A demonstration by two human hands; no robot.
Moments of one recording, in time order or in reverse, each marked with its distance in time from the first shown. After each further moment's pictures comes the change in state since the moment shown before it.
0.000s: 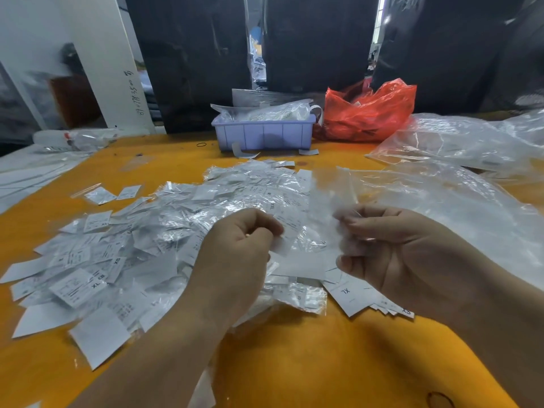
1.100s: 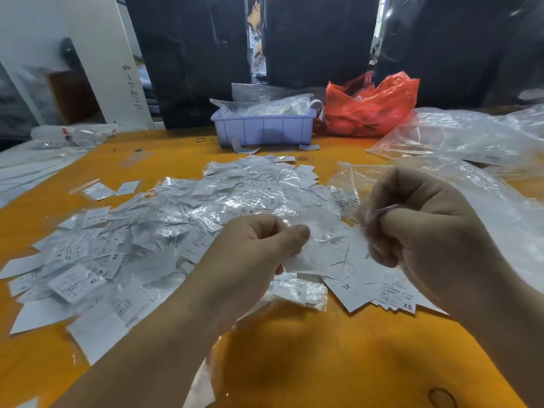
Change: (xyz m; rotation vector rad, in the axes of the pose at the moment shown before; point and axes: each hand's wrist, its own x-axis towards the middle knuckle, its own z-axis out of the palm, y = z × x) left_hand -0.001 0.004 -0.001 -0.038 -0.269 -0.062; right_hand -0.009 -0.004 0.004 -0.412 0.118 -0.422
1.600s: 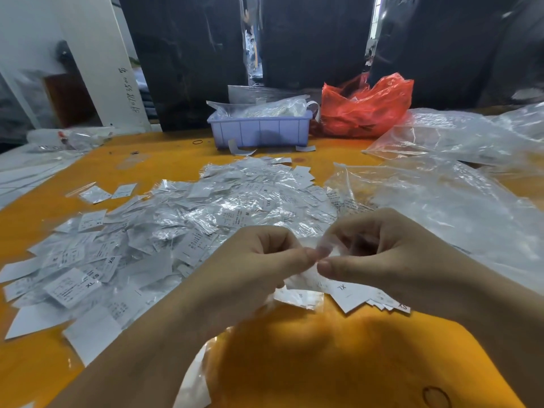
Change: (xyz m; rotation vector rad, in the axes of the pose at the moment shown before) left_hand 0.000 0.000 -0.001 0.064 -0.220 0.067; right_hand 0.000 0.003 -0.005 -0.550 -0.377 -0.004
